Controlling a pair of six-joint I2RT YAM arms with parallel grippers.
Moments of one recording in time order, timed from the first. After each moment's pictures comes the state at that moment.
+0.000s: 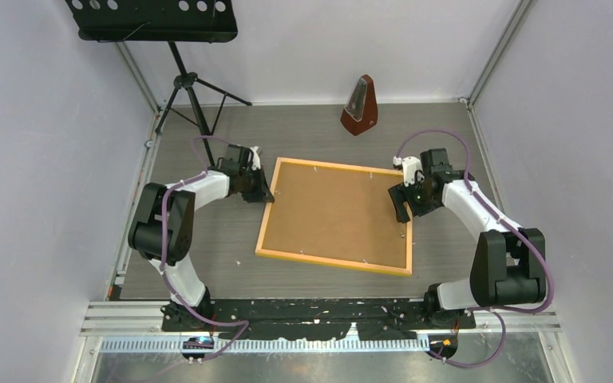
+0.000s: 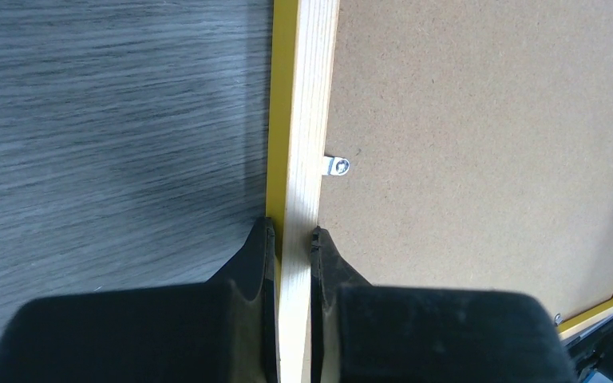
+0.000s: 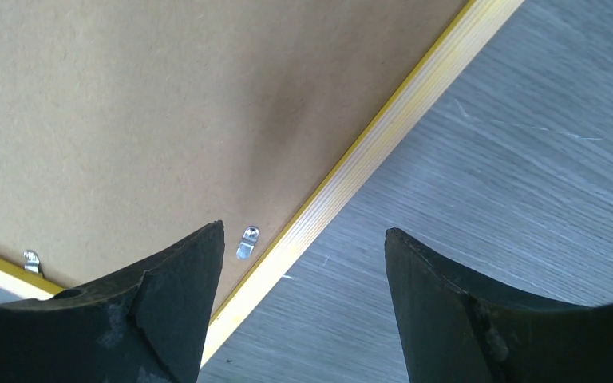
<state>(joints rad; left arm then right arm) -0.28 1.77 1.00 -0.23 0.32 -0.41 0.06 1.40 0.89 -0.66 -0.17 -0.33</state>
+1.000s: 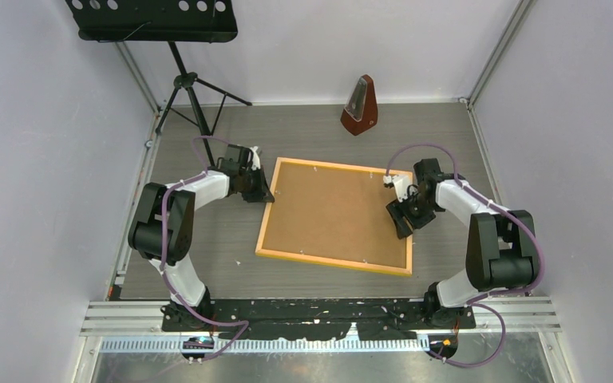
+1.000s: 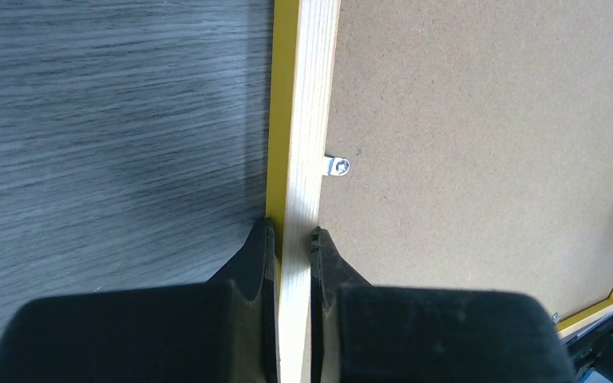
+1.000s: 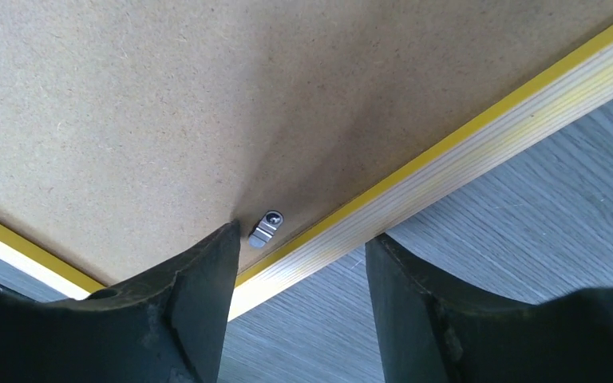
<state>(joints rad) -0.28 1.77 1.00 -0.22 0.33 -0.41 0.06 1.51 0.84 -0.72 -0.24 -0.52</state>
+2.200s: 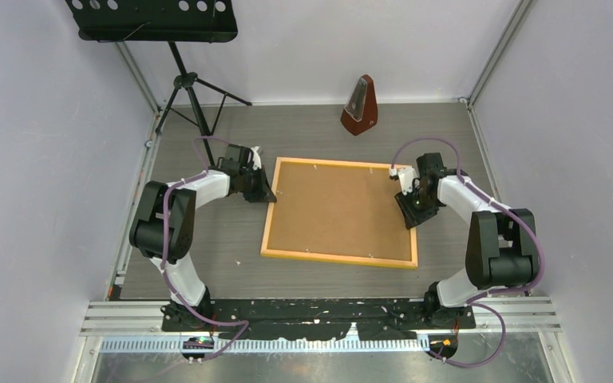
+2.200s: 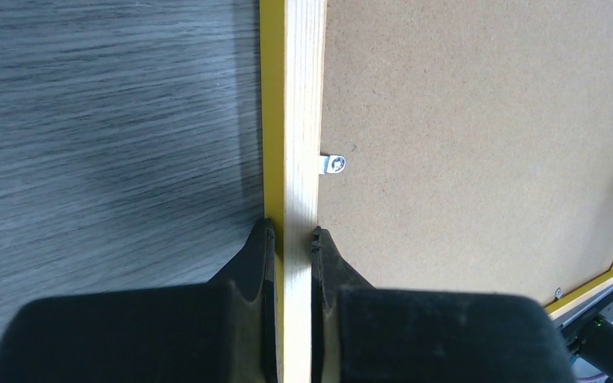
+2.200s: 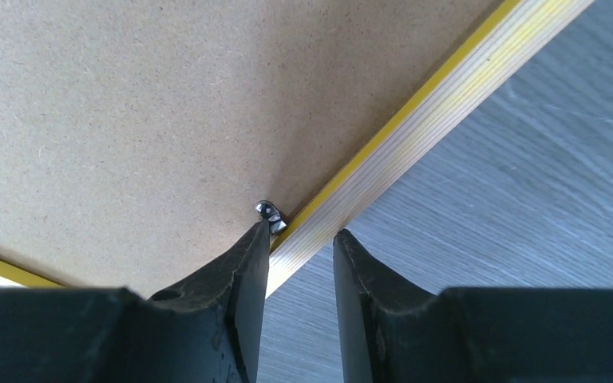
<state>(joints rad) -0.27 1.79 1.00 -0.22 0.37 -0.41 0.05 1.51 0.88 -0.70 -0.15 -0.45</state>
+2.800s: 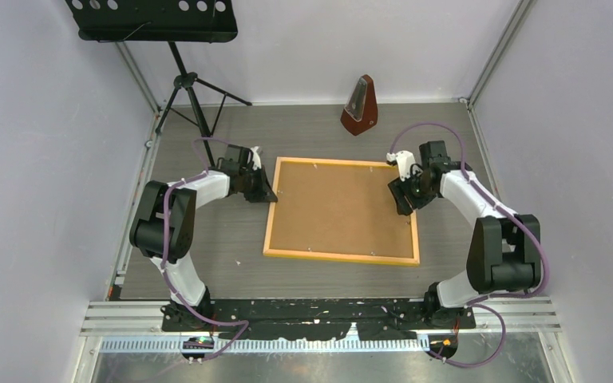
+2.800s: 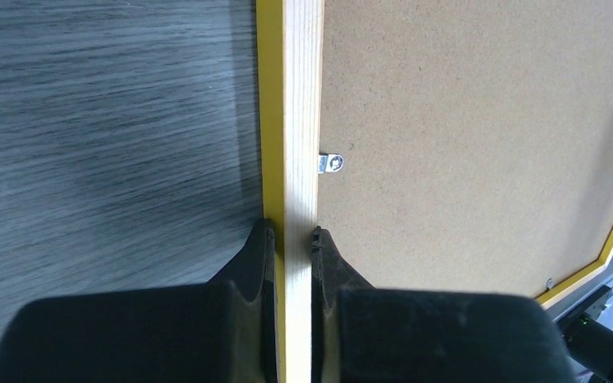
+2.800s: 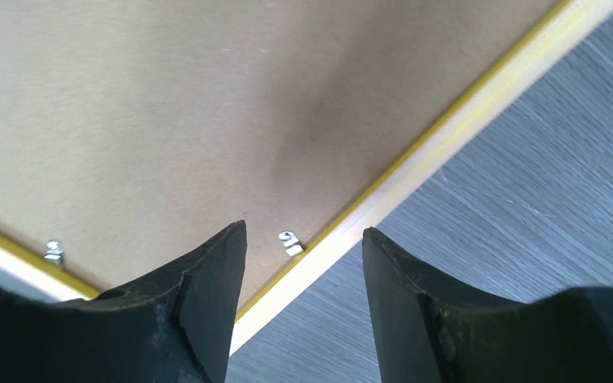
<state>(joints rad) -0.27 1.79 1.00 -0.20 0.39 -0.43 0.06 1.50 0.97 -0.66 -0.22 -0.48</state>
